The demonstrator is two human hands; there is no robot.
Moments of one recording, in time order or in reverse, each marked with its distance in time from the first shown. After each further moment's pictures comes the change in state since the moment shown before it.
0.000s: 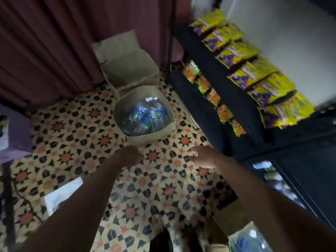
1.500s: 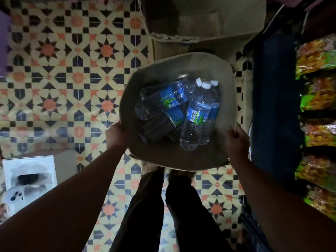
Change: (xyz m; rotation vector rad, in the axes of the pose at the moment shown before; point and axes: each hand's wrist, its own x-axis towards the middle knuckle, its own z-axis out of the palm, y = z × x) left_hand 0.419 -0.147 0.008 -0.742 0.464 -0.560; right_hand 0.518 -0.015 -0.024 0.474 0.495 0.194
